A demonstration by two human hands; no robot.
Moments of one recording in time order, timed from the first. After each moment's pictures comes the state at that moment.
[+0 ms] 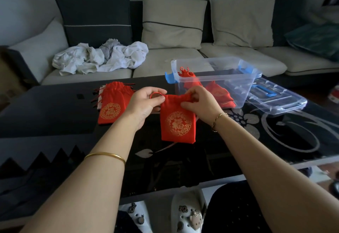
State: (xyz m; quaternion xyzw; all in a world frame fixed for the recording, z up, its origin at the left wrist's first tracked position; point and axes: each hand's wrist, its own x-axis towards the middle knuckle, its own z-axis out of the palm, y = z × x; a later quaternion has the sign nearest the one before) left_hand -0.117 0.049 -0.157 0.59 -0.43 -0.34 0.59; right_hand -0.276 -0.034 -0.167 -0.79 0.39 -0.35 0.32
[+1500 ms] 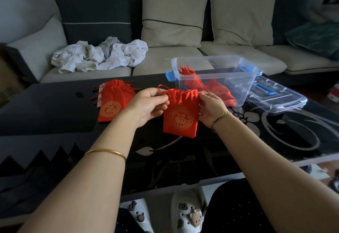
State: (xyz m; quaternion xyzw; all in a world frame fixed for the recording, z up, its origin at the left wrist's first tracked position) left_hand -0.124 0.054 -0.148 0.61 -0.39 -0.43 0.55; right_hand -0.274 -0.044 -0.182 -0.41 0.40 -0.43 0.70
